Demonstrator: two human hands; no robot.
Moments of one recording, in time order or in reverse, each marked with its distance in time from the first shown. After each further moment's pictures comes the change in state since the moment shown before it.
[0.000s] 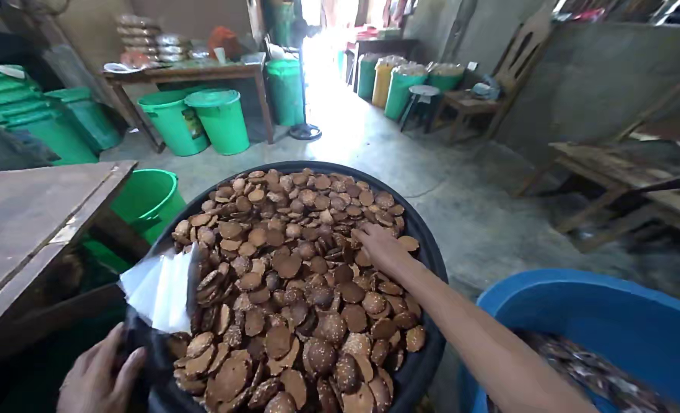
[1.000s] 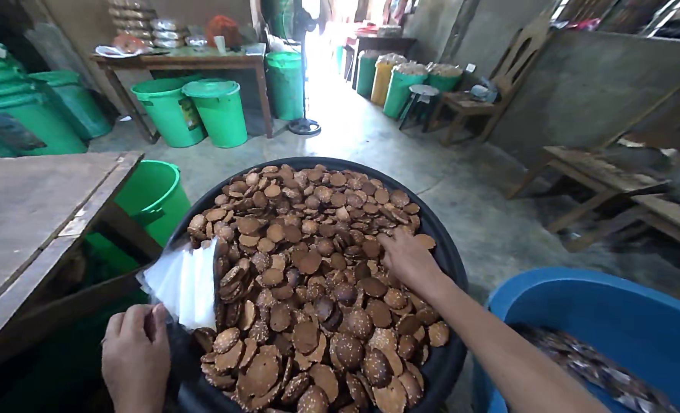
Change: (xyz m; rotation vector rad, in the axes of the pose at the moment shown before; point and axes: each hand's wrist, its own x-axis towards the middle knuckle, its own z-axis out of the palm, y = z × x) left_hand 0.045 0.005 0.036 0.081 0.448 0.022; right_hand -0.029 -0.042 -0.010 -0.118 -0.046 0.256
